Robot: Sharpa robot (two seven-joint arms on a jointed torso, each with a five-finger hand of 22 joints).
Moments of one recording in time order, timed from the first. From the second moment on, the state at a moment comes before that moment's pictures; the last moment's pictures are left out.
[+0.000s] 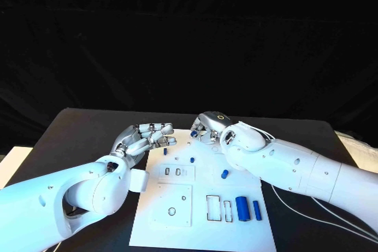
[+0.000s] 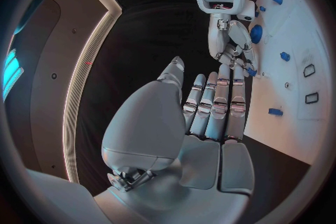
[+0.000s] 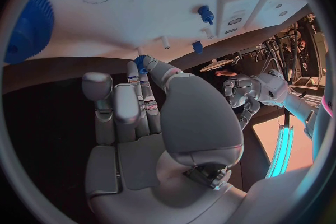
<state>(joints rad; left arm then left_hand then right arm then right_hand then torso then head) 1.17 -0.89 -0.02 1.77 0.00 -0.48 0.44 1.45 -0.03 0.02 0.18 0.14 0.94 0.24 0.08 0.07 0.99 0.19 0.07 0.07 1.05 0.14 0.18 0.12 0.17 0.88 0.26 0.20 0.09 1.11 -0.54 0.16 1.23 -1.74 -0.36 -0.16 1.33 -0.08 0.47 -0.02 0.07 1.17 0.12 0.06 0.09 1.25 0.07 0.06 0.06 1.47 -0.01 1.20 0.99 0.15 1.23 0.08 1.16 0.81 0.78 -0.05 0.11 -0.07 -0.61</state>
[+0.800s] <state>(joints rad) 1.17 -0.88 -0.02 1.77 0.00 -0.47 0.44 1.46 -0.03 0.02 0.18 0.14 0.94 0.24 0.08 0.07 0.99 0.19 0.07 0.07 1.05 0.14 0.18 0.12 0.17 0.88 0.26 0.20 0.09 1.11 -0.50 0.15 1.18 -1.74 -0.34 -0.17 1.30 -0.11 0.46 0.00 0.07 1.11 0.14 0.06 0.08 1.18 0.08 0.06 0.06 1.47 0.00 1.21 0.99 0.15 1.21 0.09 1.16 0.79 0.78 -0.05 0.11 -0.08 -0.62</state>
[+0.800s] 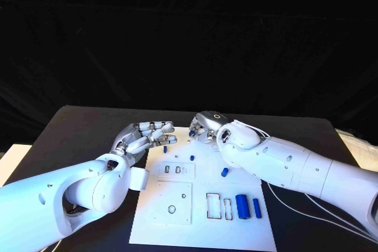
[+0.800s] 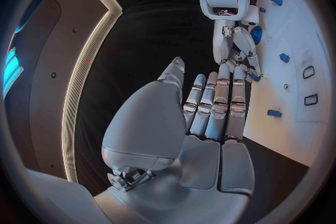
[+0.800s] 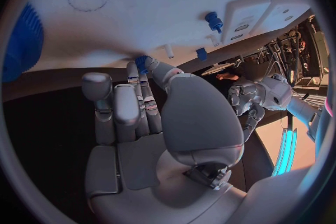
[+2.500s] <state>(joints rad) 1.17 -0.90 -0.02 1.75 0.01 -0.45 0.43 1.46 -0.03 0.02 0.17 0.14 0.94 0.24 0.07 0.07 0.99 0.19 0.07 0.06 1.05 0.14 0.18 0.12 0.17 0.88 0.26 0.19 0.08 1.09 -0.82 0.19 1.43 -1.52 -0.26 -0.33 1.38 -0.13 0.06 0.24 0.22 0.96 0.14 0.09 0.07 1.39 0.05 1.20 1.21 1.46 -0.03 1.50 1.31 0.08 1.39 0.08 1.41 1.21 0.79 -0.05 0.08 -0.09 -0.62</state>
